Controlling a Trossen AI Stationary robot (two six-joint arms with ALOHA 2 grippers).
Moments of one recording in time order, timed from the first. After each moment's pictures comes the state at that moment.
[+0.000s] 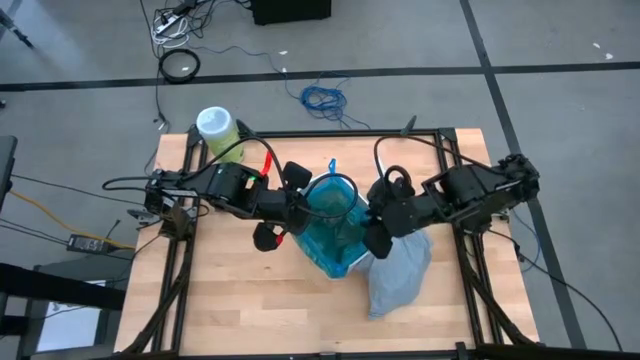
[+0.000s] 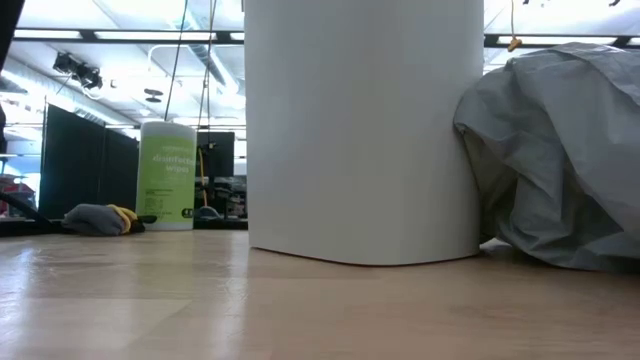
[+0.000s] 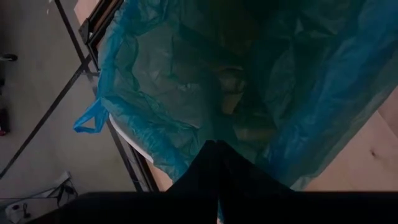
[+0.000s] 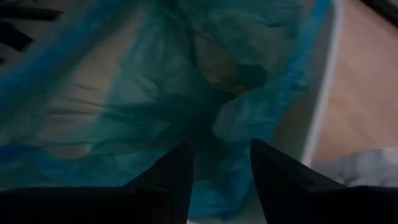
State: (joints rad) left arm -0.26 1.85 2.34 -1.57 -0.42 0.43; right arm 0.40 1.63 2.04 -1.37 0.39 0.89
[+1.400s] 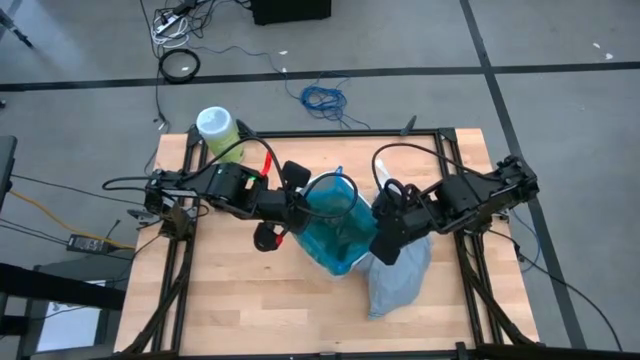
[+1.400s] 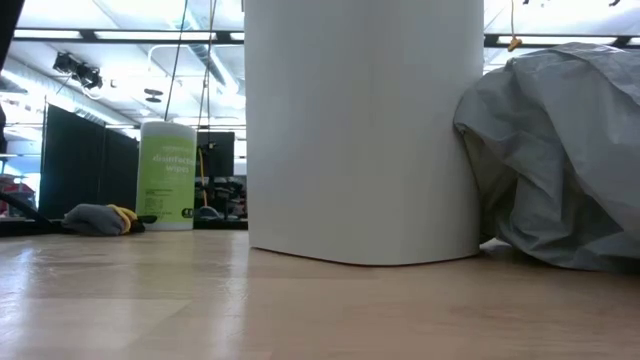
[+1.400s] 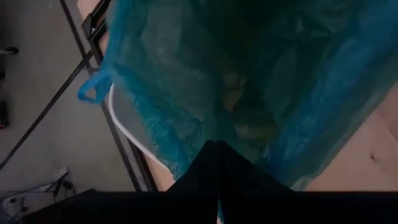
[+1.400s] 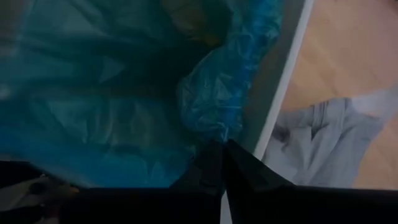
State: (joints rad) left arm -0.26 1.85 2.34 -1.57 -0.43 0.40; right arm 0.42 1.64 1.98 -1.52 0.35 0.96
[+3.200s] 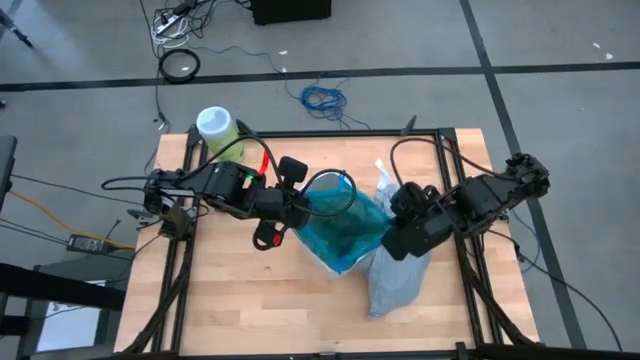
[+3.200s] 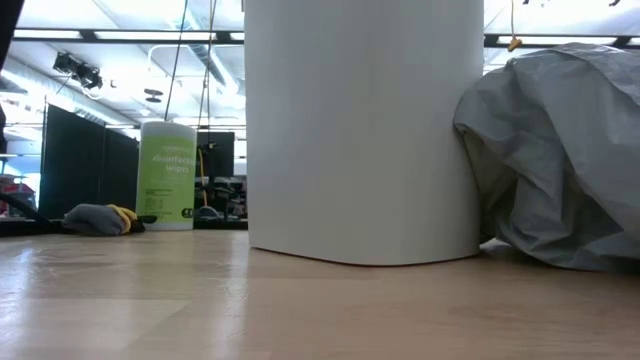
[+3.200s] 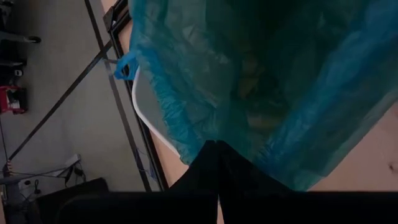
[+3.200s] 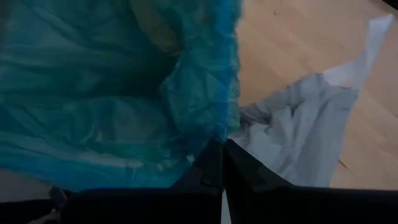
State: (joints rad) left arm -0.26 1.85 2.36 -1.57 -0.50 0.36; right arm 0.51 1.55 1.91 -1.57 0.45 1.21
